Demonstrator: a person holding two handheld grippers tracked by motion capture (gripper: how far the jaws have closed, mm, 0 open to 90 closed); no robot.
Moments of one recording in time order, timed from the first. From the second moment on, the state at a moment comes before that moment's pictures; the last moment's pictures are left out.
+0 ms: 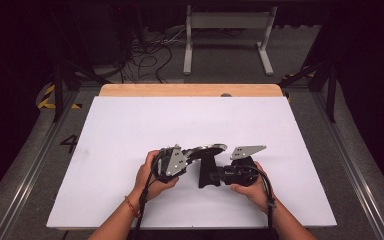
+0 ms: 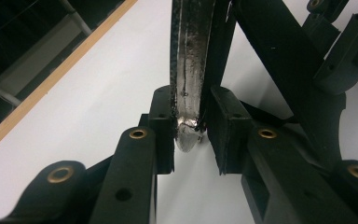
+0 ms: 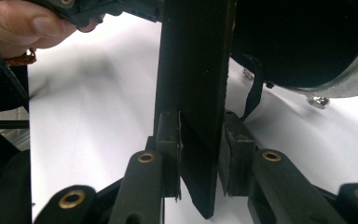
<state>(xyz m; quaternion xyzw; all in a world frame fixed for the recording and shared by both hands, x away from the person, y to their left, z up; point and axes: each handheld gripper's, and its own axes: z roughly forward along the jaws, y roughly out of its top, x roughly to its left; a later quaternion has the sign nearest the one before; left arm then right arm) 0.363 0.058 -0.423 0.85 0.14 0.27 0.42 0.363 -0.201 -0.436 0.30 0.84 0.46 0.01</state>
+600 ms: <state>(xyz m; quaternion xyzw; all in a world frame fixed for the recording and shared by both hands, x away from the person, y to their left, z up) 0.360 0.055 -0.424 0.85 0.14 0.29 0.41 0.361 -0.206 -0.436 0.30 0.84 0.46 0.00</state>
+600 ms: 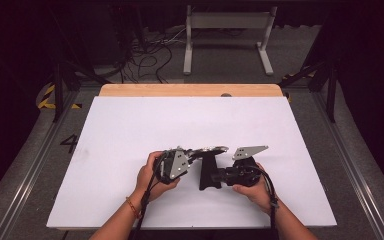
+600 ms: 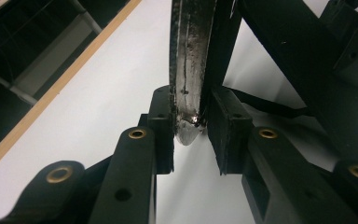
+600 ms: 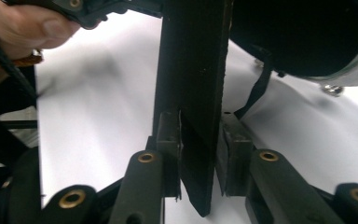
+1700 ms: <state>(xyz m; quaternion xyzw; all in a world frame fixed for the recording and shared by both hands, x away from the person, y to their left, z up) 0.354 0.065 -0.411 0.84 0.13 0.27 0.45 0.355 -0.244 -0.394 0.33 0.79 0.47 0.22</state>
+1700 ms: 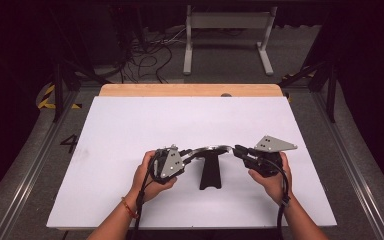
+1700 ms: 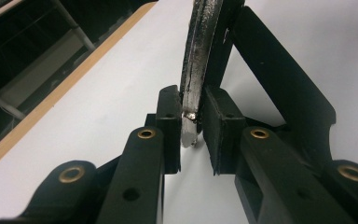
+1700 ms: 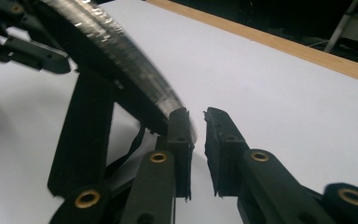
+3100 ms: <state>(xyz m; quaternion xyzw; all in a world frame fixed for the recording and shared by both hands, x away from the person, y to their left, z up) 0.354 0.059 -0.411 0.87 0.10 0.26 0.42 0.392 -0.229 -0.389 0.31 0.81 0.44 0.23</state>
